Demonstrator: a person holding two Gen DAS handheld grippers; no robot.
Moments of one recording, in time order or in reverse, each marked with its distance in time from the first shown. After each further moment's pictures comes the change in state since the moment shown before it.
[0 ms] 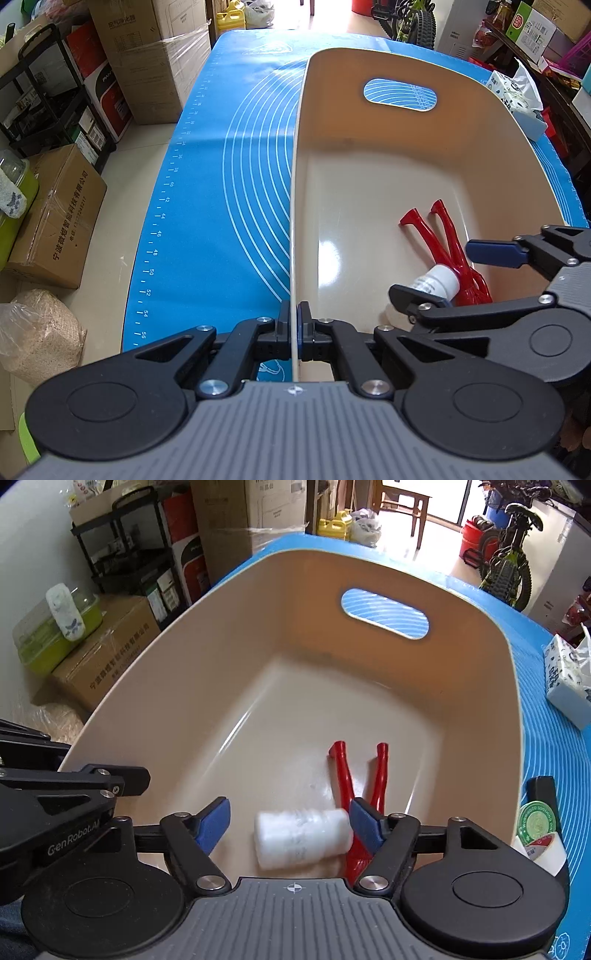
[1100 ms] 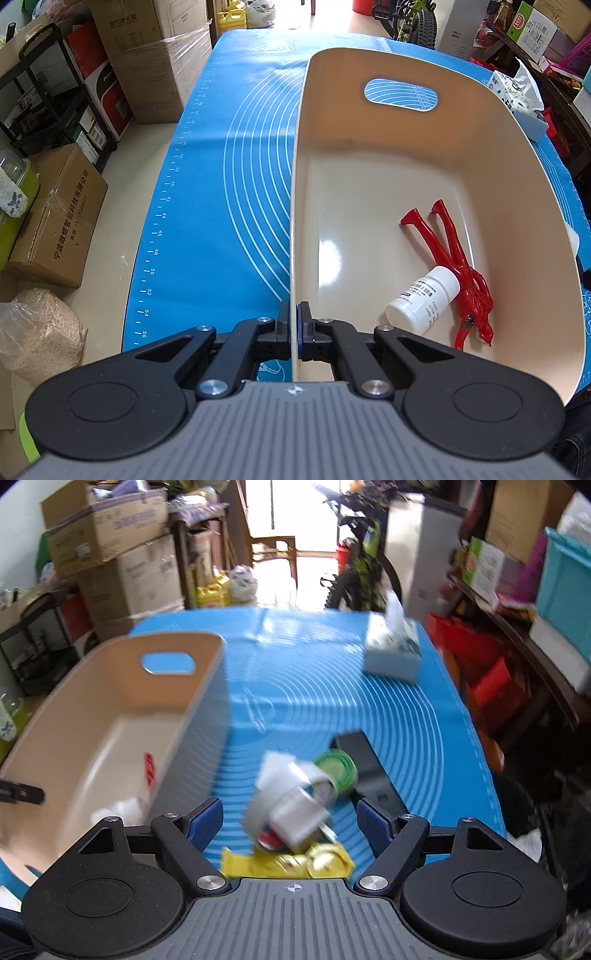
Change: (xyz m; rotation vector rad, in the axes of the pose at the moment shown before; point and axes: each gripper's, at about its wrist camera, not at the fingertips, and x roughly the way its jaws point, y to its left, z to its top) left arm 0.000 0.001 -0.001 0.001 0.002 0.004; right arm -0.077 -0.156 -0.094 0.308 -0.184 -0.181
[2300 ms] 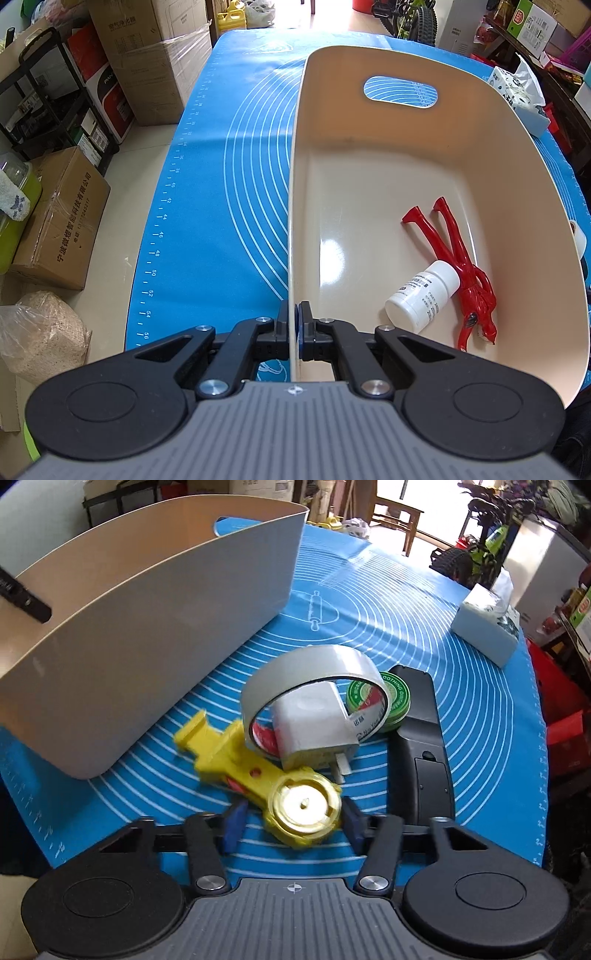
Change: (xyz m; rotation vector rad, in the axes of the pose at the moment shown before) left arm 0.000 -0.003 0.001 0.010 0.001 0.012; right arm 0.059 -0.010 -0.045 -0.445 0.135 0.170
